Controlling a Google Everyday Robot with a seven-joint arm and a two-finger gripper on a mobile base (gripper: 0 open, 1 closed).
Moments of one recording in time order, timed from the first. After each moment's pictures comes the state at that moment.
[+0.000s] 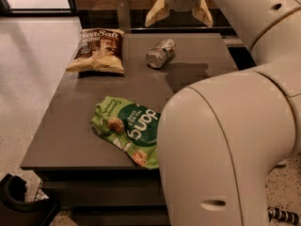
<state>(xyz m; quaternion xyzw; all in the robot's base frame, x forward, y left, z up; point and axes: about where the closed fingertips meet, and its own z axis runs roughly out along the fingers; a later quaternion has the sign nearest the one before) 0.734 -0.096 0.945 0.02 0.98 0.00 0.19</state>
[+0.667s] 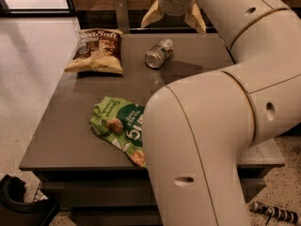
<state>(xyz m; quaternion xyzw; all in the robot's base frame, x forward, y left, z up) 0.739 -0.087 0.927 0.11 0.98 0.01 0.15</state>
